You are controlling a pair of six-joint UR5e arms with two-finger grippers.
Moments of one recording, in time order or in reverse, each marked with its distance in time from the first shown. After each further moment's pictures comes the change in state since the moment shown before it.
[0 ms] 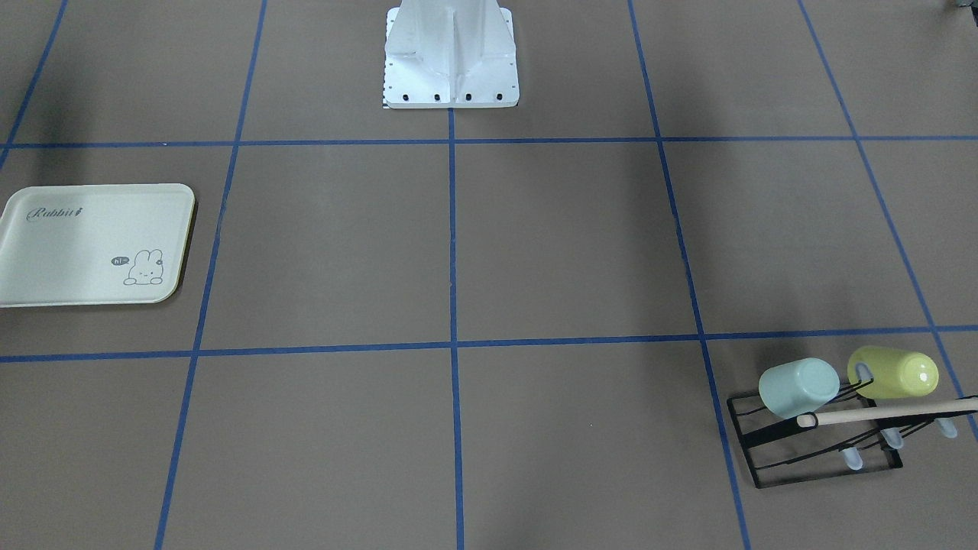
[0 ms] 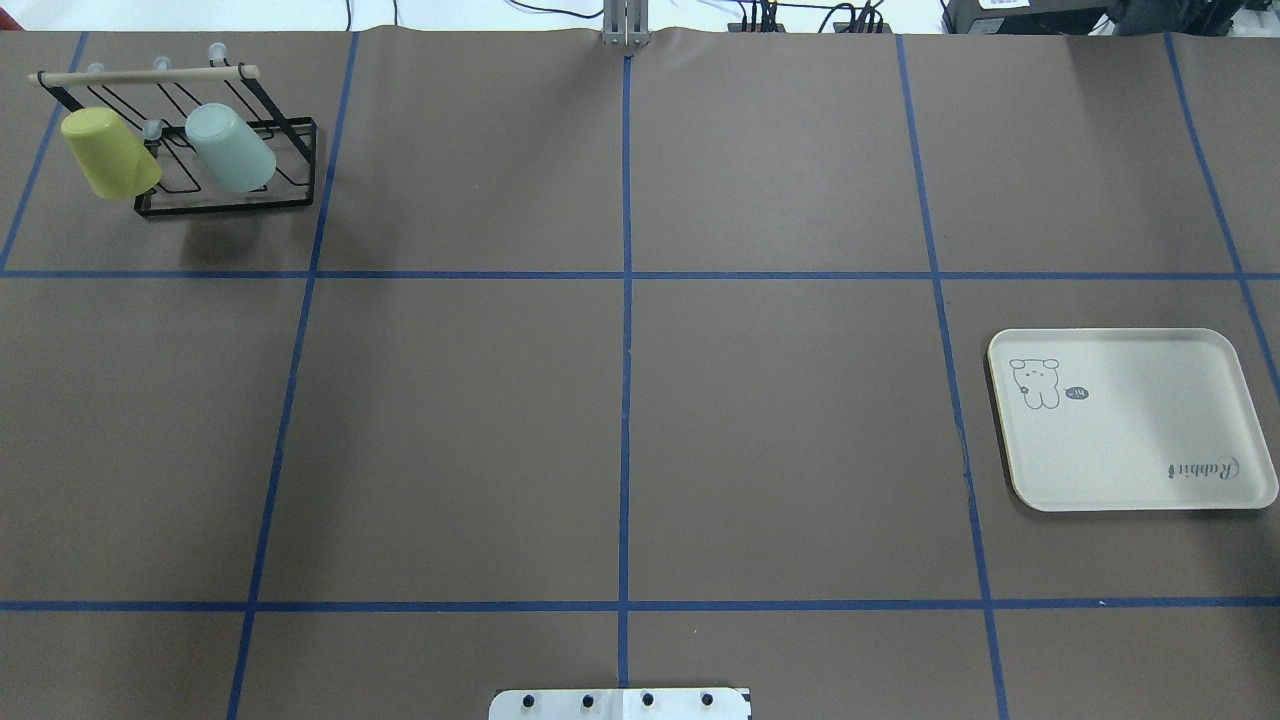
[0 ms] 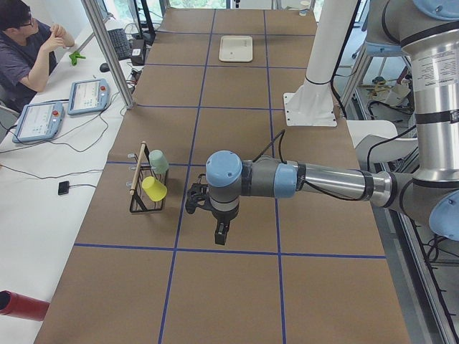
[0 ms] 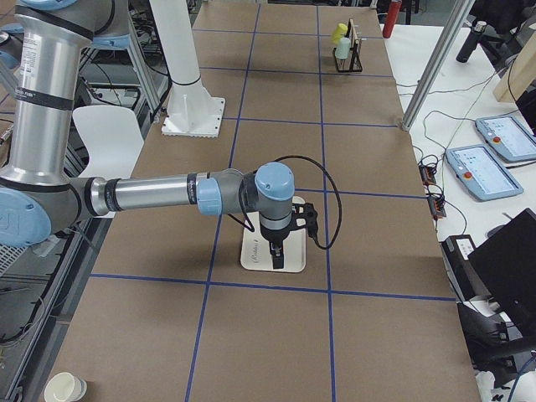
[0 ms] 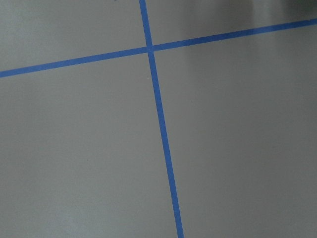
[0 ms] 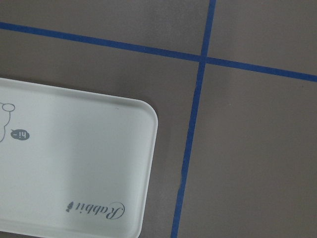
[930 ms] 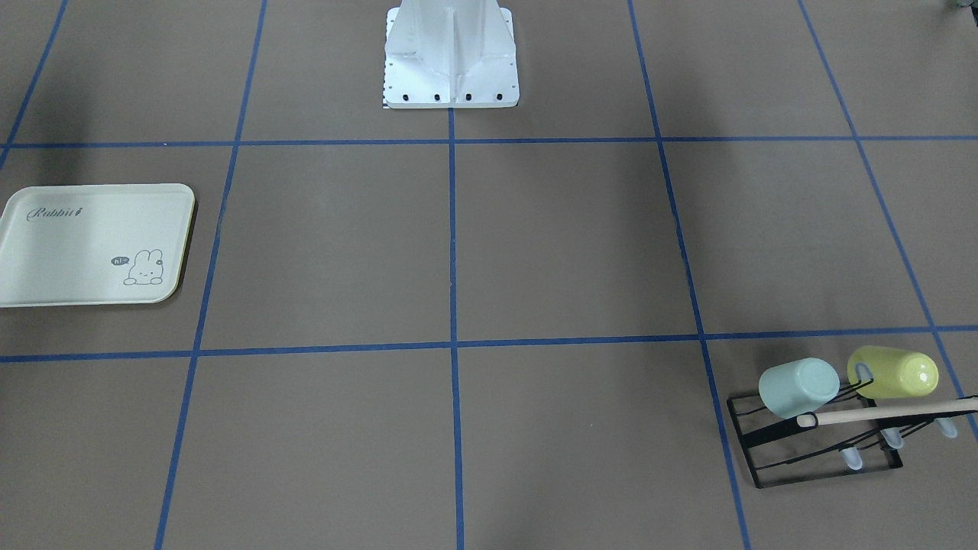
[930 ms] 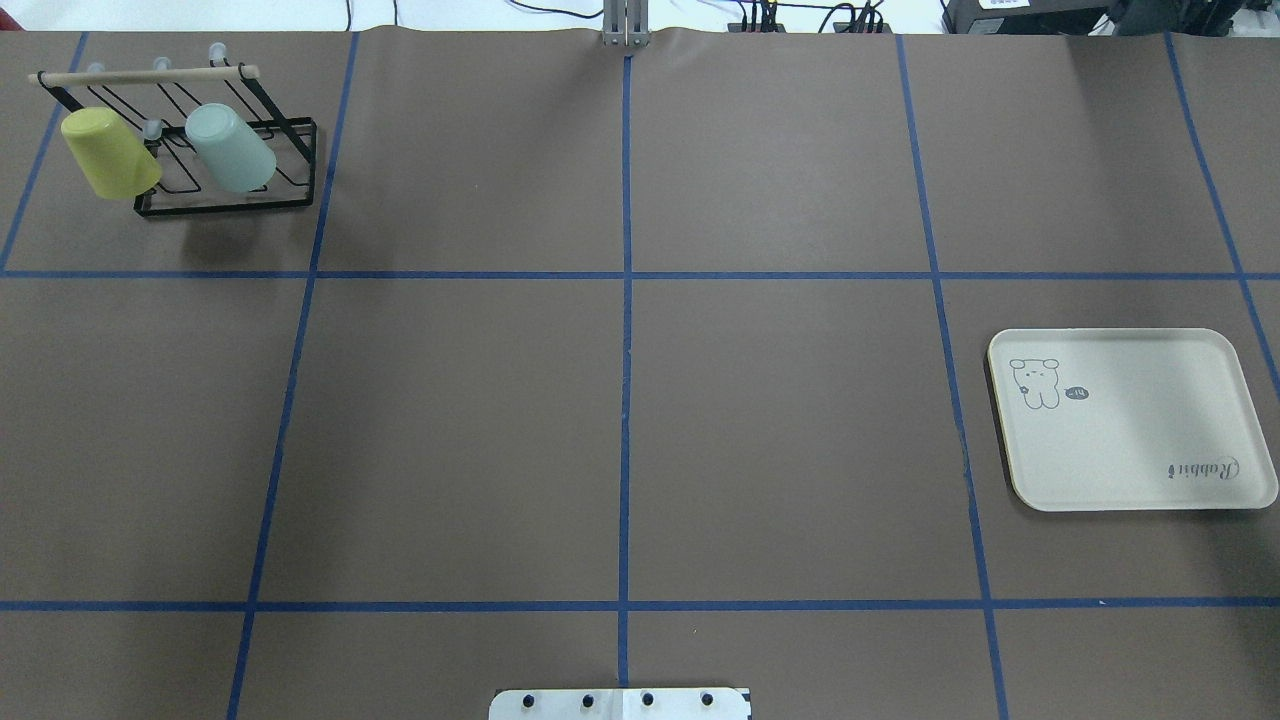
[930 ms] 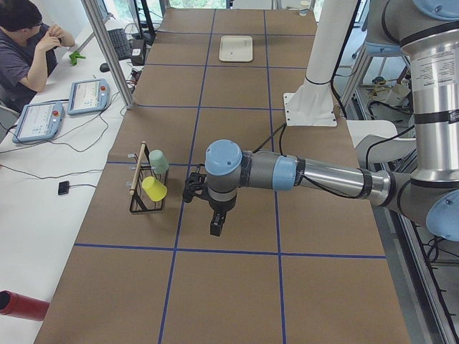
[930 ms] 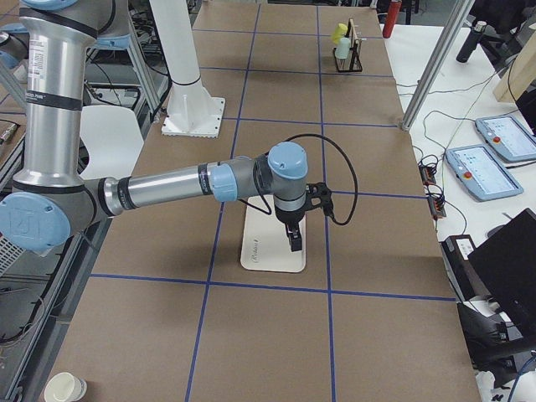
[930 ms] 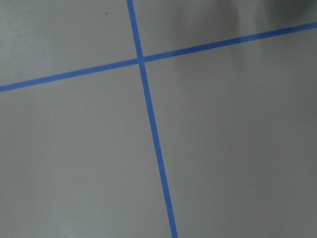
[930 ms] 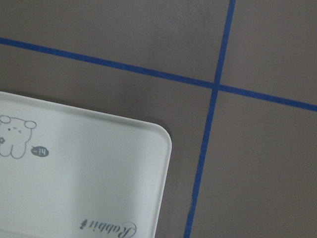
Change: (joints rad) left arm 0.004 -0.036 -0.035 -0.013 -0.002 -0.001; right arm -0.025 0.103 0.024 -0.002 0.006 0.042
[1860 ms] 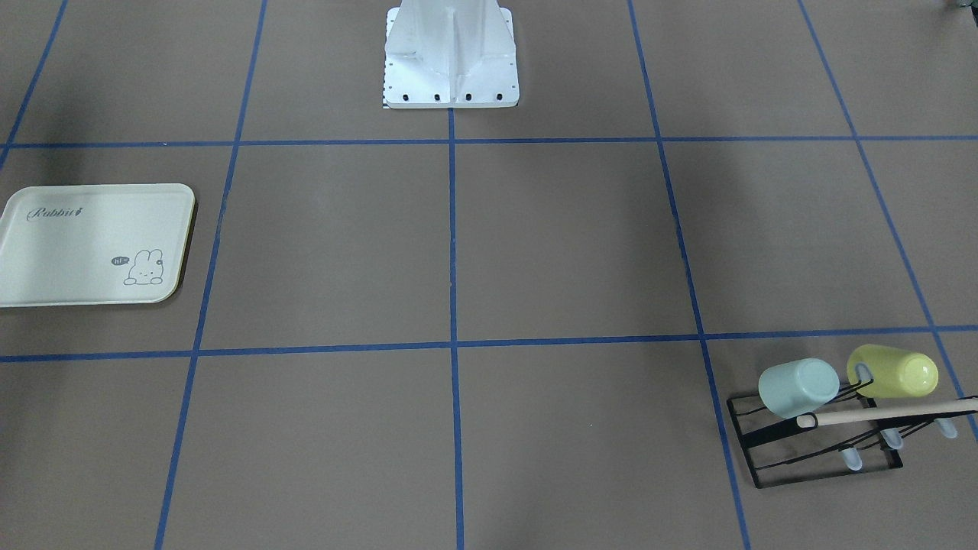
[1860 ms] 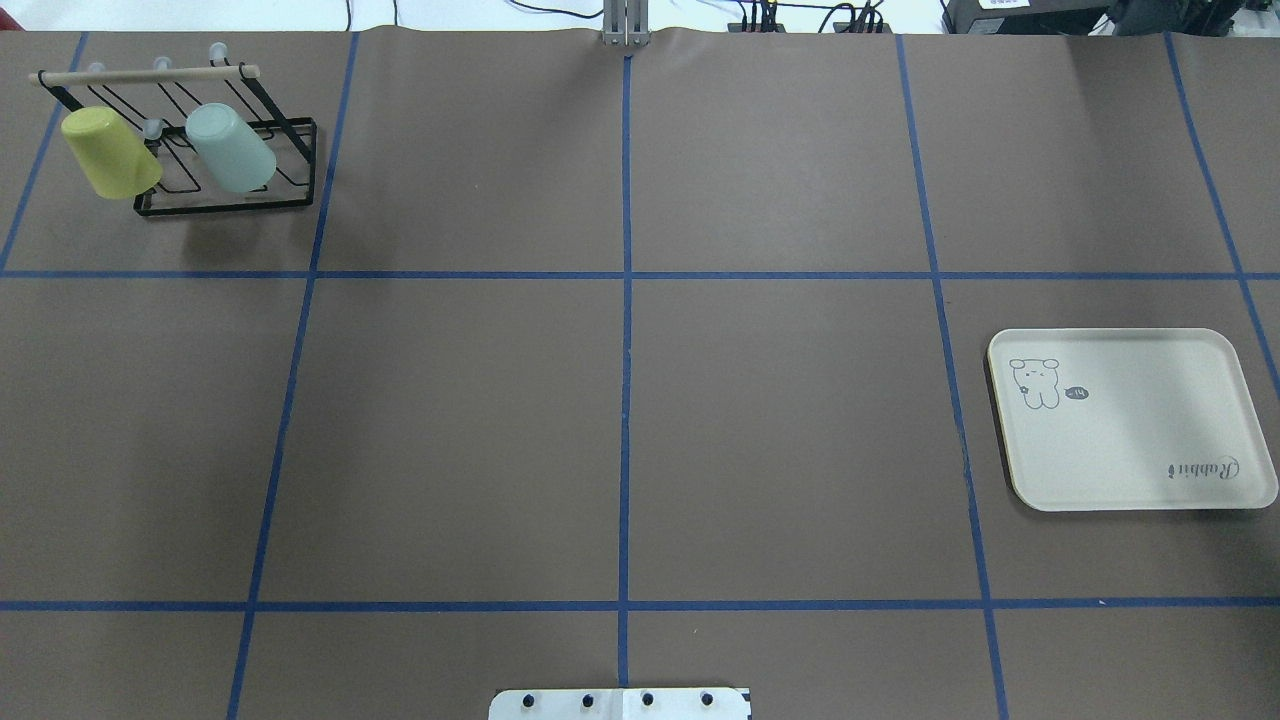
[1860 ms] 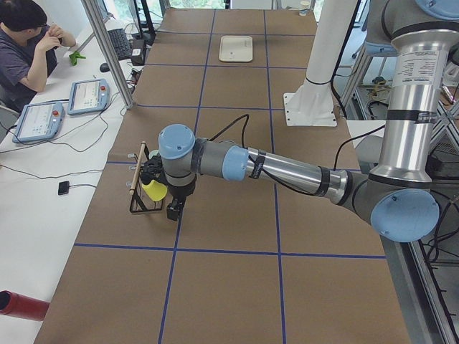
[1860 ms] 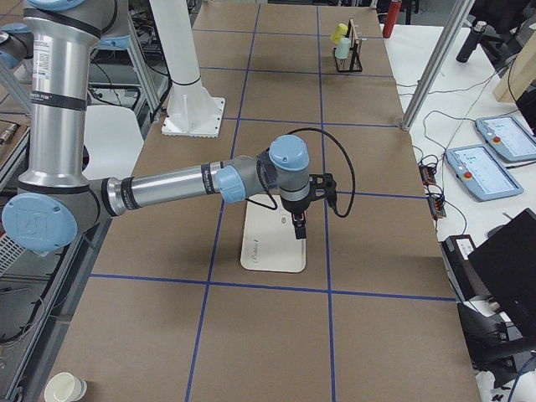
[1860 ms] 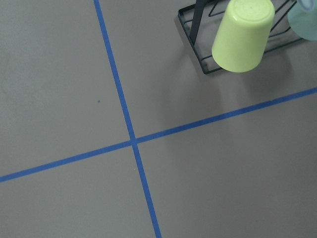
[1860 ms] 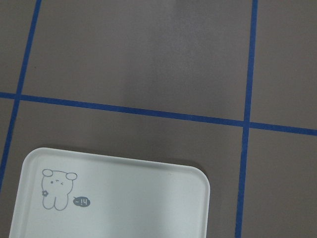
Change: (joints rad) left arm 0.009 -0.256 0.189 -0.016 -0.033 0.001; right arm -0.032 -0.014 -0.013 0.195 0.054 0.210
